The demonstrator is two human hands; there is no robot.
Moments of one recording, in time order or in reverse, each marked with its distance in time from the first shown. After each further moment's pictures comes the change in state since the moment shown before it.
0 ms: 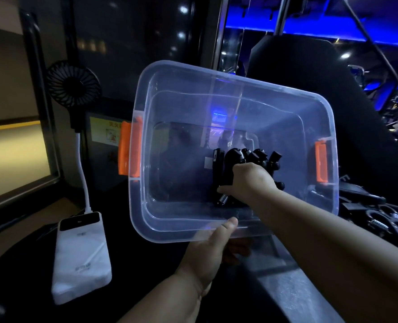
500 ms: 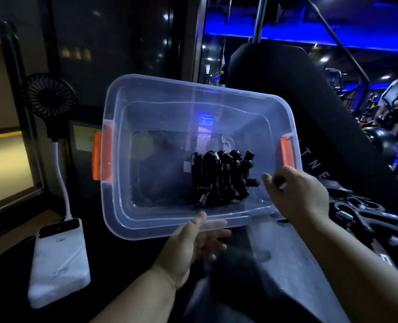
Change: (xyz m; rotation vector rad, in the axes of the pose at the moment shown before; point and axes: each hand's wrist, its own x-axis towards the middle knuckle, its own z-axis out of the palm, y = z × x) left_hand 0.004 -0.001 -0.006 0.092 -0.097 -0.030; right_hand -0.091 0.092 -0.020 0.186 0.530 0.256
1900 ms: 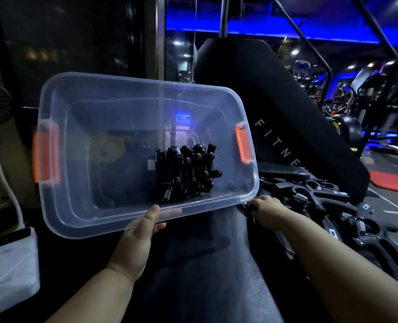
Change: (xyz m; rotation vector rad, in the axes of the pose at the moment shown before) left_hand 0.015 -0.015 0.002 0.172 0.135 0.328; right_hand -0.012 0.111 0.061 -0.136 -0.874 0.107
